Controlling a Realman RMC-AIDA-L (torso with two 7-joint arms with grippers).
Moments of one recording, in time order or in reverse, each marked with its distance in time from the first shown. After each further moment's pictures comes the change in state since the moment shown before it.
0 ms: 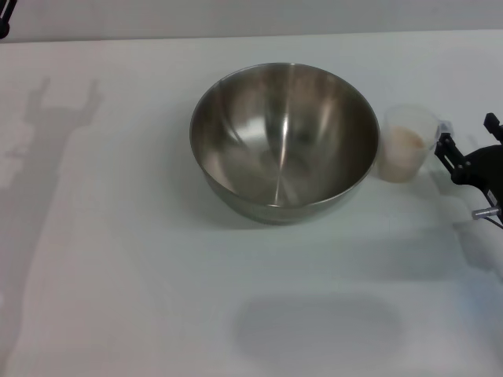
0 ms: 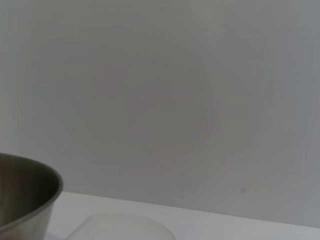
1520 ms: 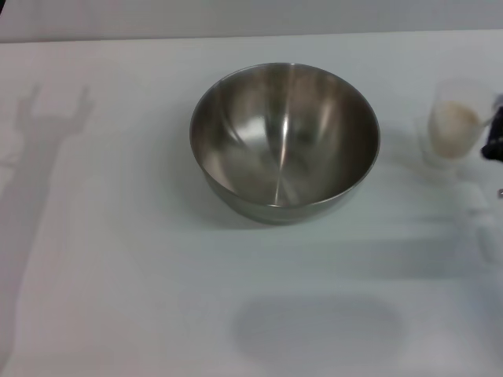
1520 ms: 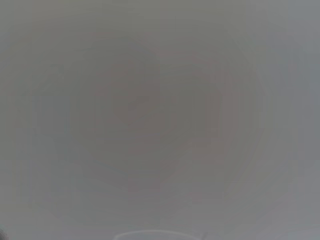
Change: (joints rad) left arm 0.040 -0.003 0.001 -0.005 0.000 0.043 -0.024; right arm -0.011 0.004 0.102 -0.001 0.005 -0.112 0.000
